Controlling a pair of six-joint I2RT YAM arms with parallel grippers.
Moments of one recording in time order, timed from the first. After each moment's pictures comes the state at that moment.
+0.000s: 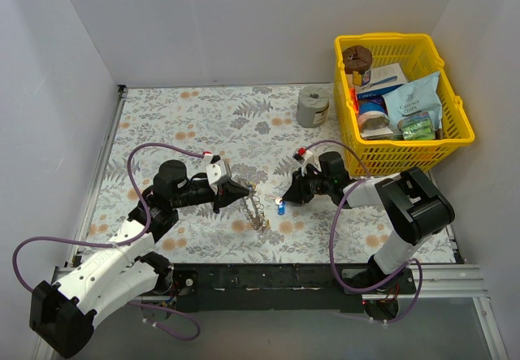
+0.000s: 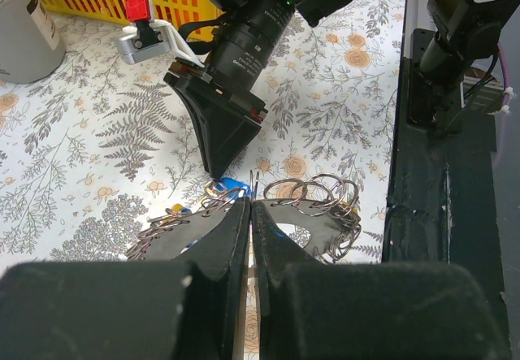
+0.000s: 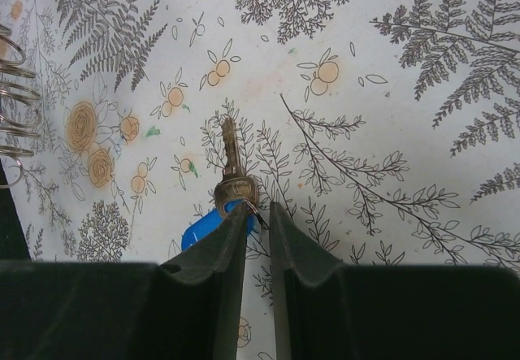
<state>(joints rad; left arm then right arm) -0.57 0.81 0.58 0.03 0.72 0.13 0.49 1.66 0.56 0.44 -0.67 0.16</state>
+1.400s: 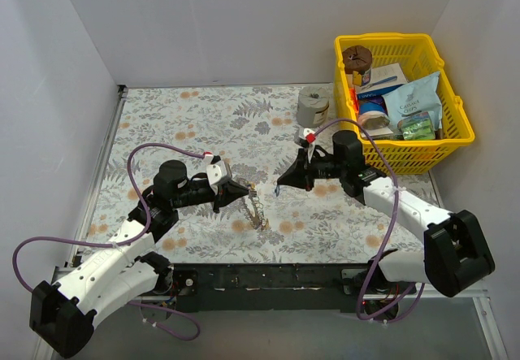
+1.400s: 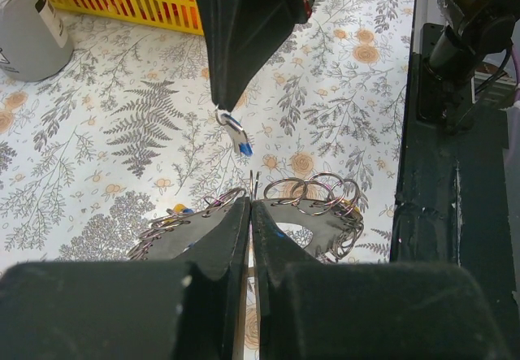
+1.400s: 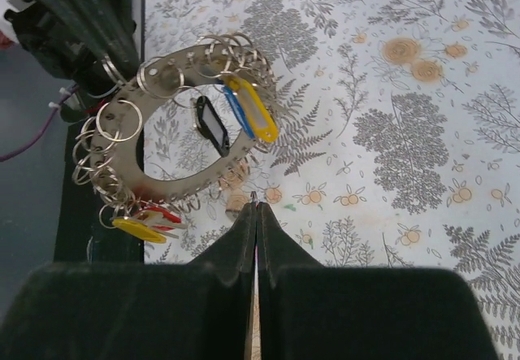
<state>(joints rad) -0.57 0.81 0.58 0.02 0.70 0.15 0.51 1.28 0.73 0.17 -0.93 -0.01</state>
